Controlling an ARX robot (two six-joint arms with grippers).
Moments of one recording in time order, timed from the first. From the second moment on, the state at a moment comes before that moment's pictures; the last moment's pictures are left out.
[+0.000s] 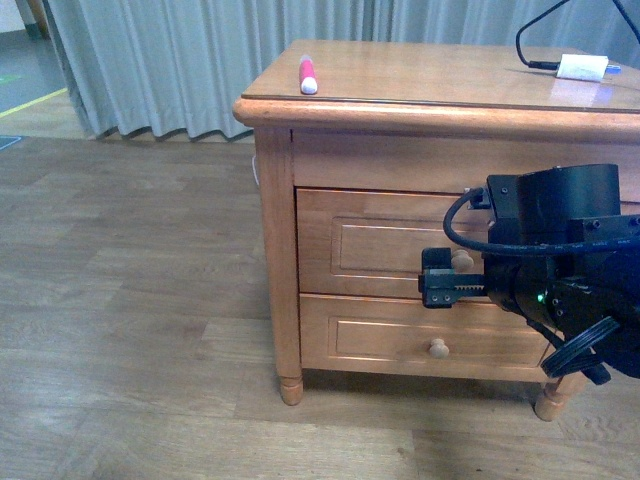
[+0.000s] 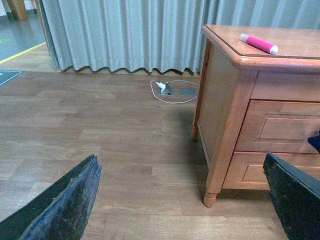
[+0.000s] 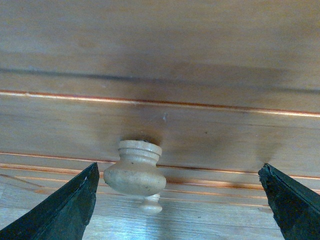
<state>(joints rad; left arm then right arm) 0.00 0.00 0.02 0.00 0.00 0.00 0.21 2.29 1.10 0.67 0.16 0.08</state>
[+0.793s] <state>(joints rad) 0.00 0.00 0.02 0.00 0.00 0.00 0.26 2.26 1.11 0.66 0.17 0.12</state>
